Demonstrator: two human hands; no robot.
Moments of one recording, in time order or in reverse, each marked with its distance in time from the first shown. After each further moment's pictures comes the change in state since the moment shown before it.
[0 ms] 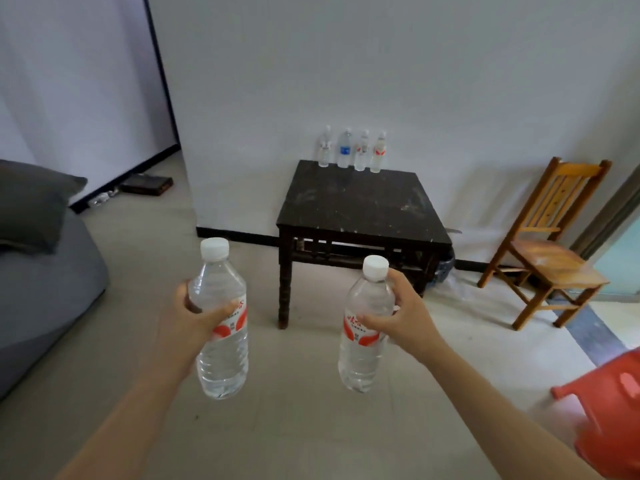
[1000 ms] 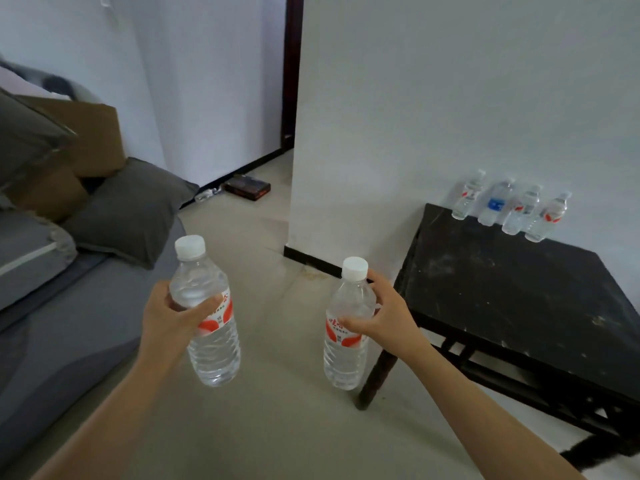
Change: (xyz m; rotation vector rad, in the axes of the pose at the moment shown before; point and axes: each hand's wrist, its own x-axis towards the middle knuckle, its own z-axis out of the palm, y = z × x) left_hand 0.358 -0.069 -0.200 -0.020 0.433 -0.015; right_hand 0.381 -0.096 0.293 -0.015 -0.362 -0.181
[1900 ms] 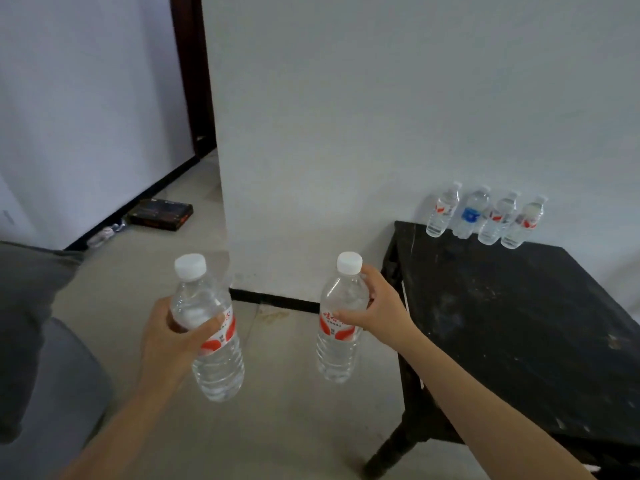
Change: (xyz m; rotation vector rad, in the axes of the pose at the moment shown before) left_hand 0.347 -0.020 0.169 0.008 -0.298 0.012; right_hand 0.328 0.049 -0.026 0.005 0.241 0.145
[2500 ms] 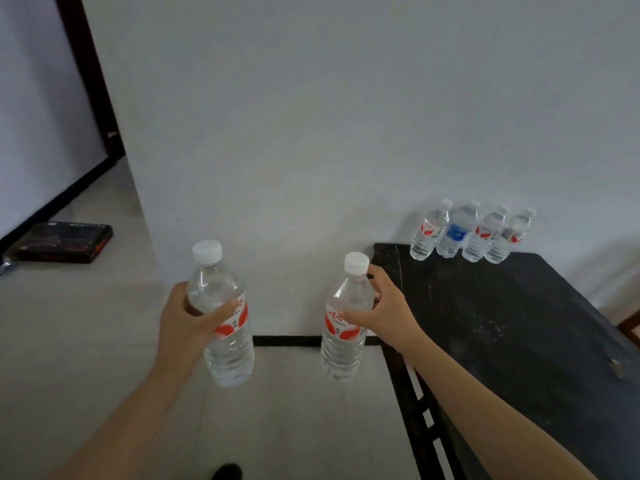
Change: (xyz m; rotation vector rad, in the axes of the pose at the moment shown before) left_hand 0.269 -0.005 0.144 -0.096 -0.214 0.059; right_hand 0.223 0.039 -0.025 -0.032 0.228 0.133
